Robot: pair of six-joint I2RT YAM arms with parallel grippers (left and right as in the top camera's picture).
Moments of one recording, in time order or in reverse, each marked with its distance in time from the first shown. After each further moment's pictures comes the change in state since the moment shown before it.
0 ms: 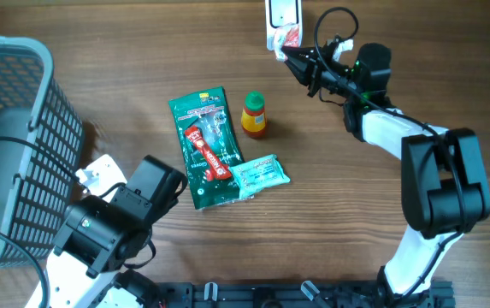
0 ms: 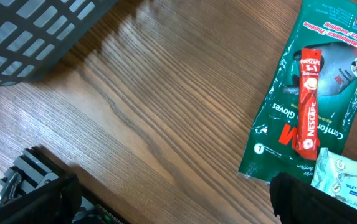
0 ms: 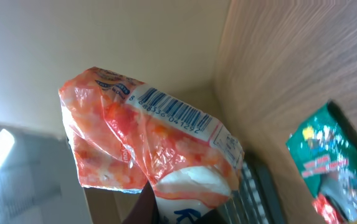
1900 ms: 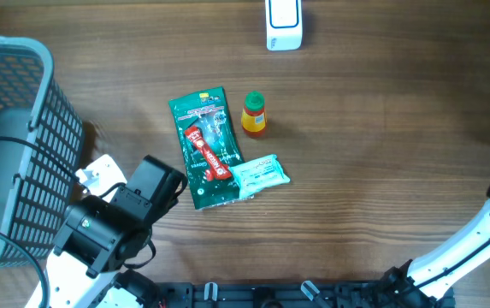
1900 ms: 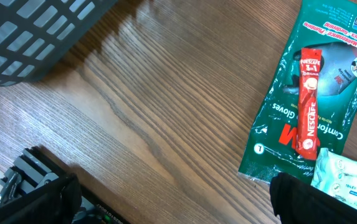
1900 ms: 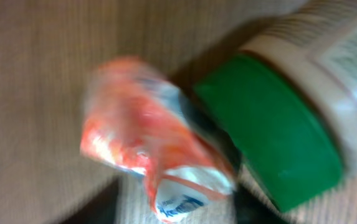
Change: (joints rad) left arm 0.000 0.000 0.000 0.000 0.000 0.000; right arm -0.867 0.235 0.724 -1.681 0.967 -1.016
